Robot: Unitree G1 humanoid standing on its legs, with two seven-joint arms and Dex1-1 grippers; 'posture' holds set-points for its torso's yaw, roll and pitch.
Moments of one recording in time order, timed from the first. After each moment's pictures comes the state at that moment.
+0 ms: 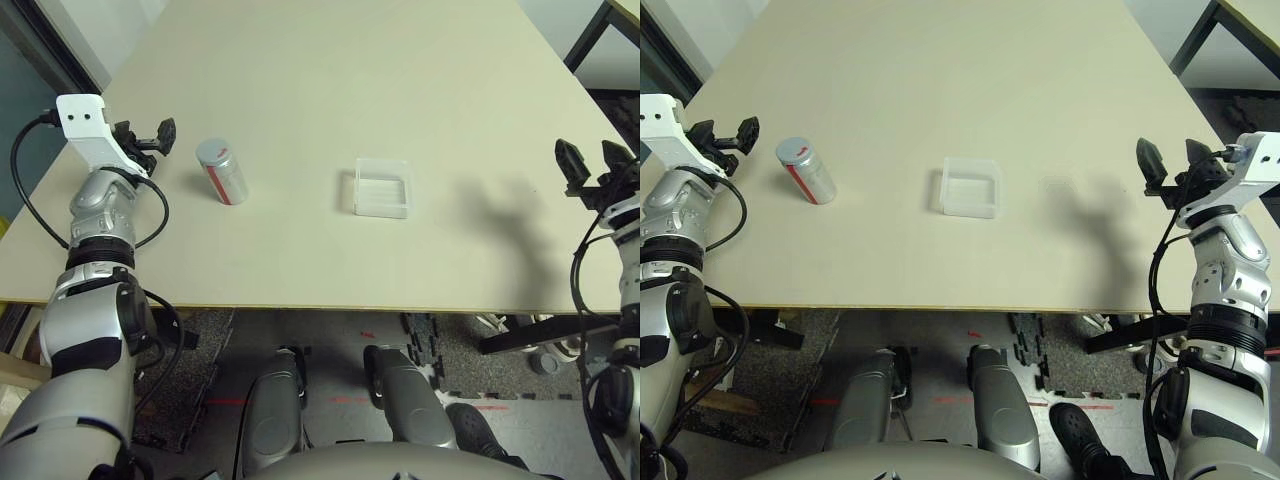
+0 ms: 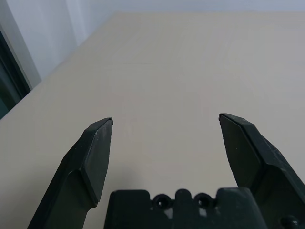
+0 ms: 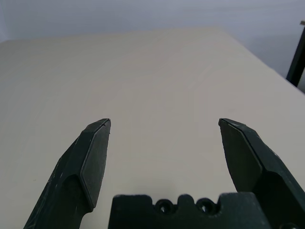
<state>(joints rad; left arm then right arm) -0.90 0.62 0.35 1.12 -0.24 -0.15 -0.45 -0.45 -0.58 -0.48 0.51 0.45 0.04 0.57</state>
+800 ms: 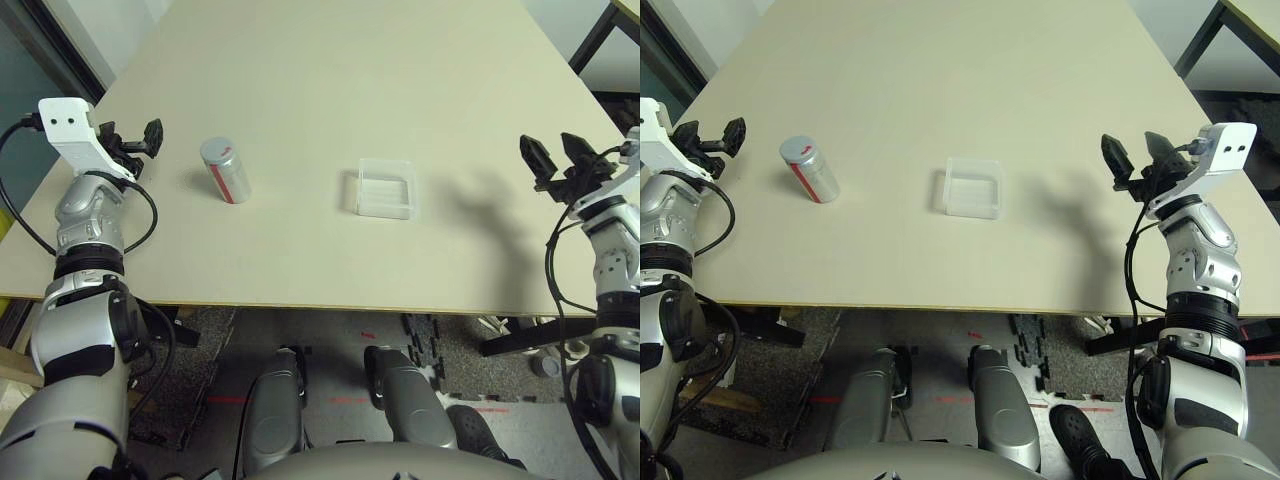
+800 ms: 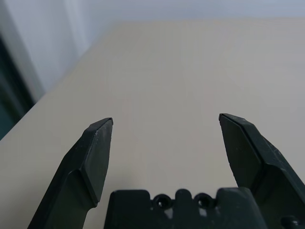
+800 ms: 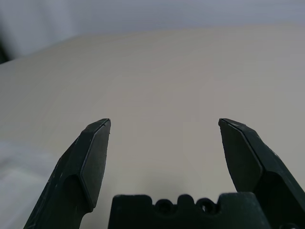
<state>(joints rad) -0.78 0.64 0.37 0.93 -0.28 -0.09 -0.53 -0.51 -0.54 -0.38 0.47 0.48 0.10 0.75</state>
